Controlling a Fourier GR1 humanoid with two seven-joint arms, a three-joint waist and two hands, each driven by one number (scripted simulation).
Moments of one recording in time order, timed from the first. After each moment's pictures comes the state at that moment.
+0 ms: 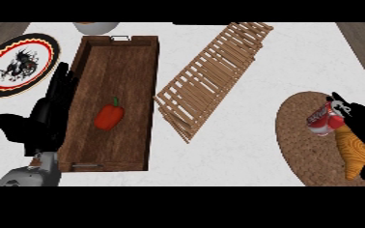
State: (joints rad) left arm -0.09 0.28 -0.07 -1.65 0.12 0.29 0.13; right arm -0.02 -0.71 0.04 -1.46 1.03 0.34 -0.15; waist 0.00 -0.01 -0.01
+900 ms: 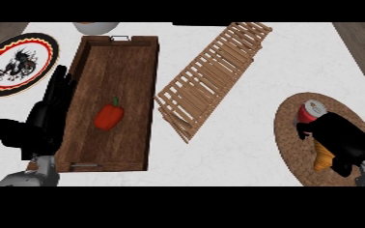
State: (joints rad) left arm -0.06 0.27 -0.04 -1.67 0.10 0.25 0.13; right arm -0.07 -0.62 0.20 -1.44 1.17 0.18 -0.34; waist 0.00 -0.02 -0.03
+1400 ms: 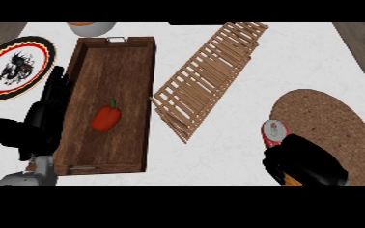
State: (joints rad) left arm -0.06 0.27 -0.03 -1.66 0.10 0.25 0.13; right arm 0.04 -0.50 0.31 -1.80 0.98 0.41 -0.40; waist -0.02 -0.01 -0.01
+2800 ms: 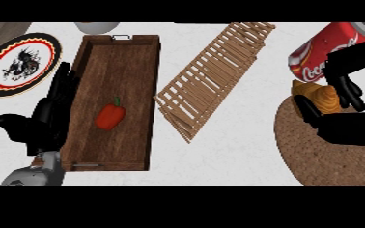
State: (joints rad) left arm -0.09 0.22 -0.02 -1.66 0.05 0.23 0.14; right arm -0.51 -0.29 -0.18 -2.02 0.19 0.67 0.46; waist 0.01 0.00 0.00
